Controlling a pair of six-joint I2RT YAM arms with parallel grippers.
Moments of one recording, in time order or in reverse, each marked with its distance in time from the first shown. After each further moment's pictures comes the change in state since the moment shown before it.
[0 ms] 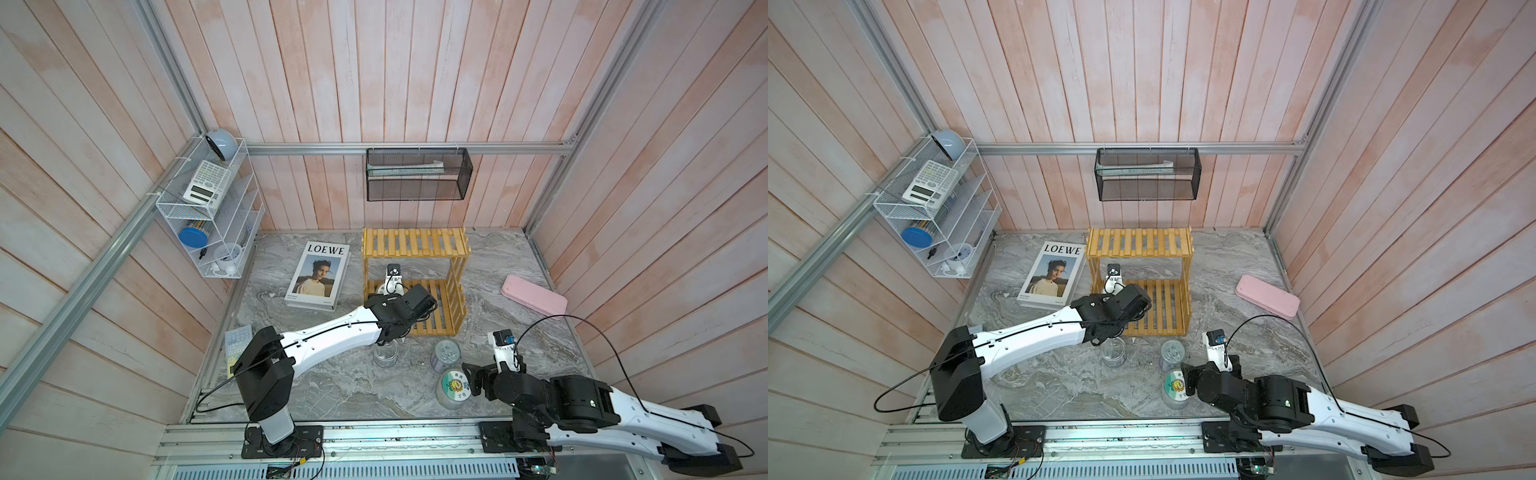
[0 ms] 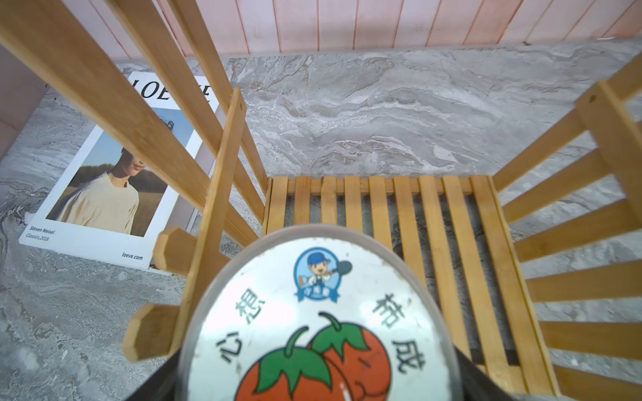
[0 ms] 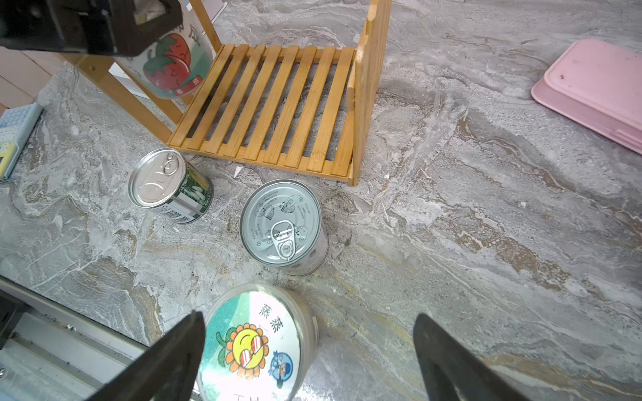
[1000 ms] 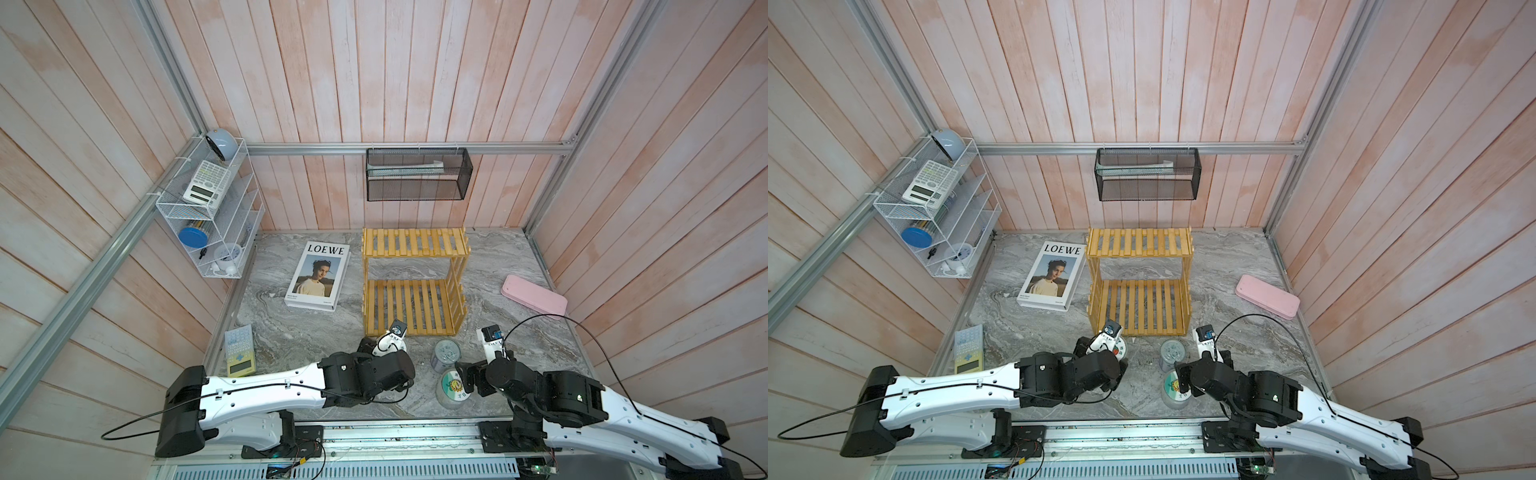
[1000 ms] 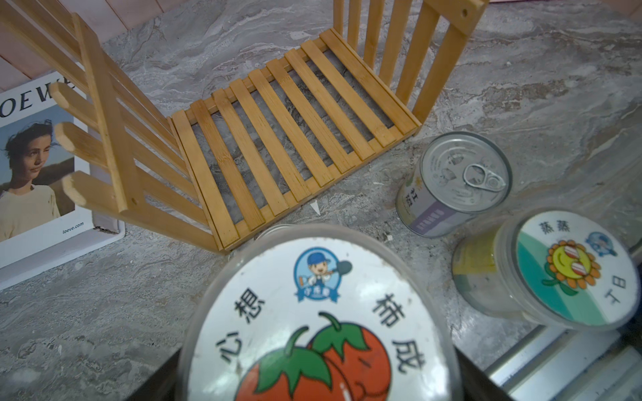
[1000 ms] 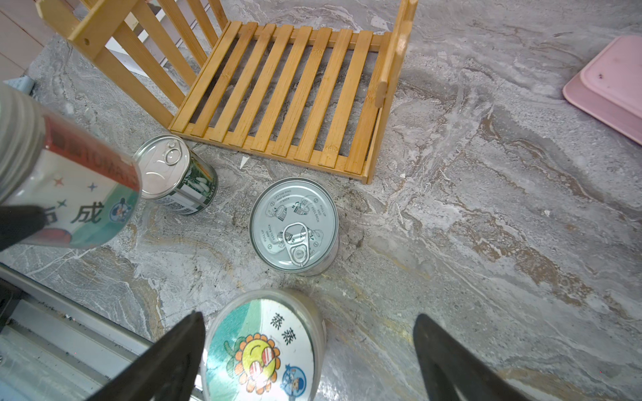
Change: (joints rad) left arm -0.342 -0.457 -0.443 0.005 0.145 0.196; right arm -0.128 0.073 0.000 0.109 -0.131 -0.144
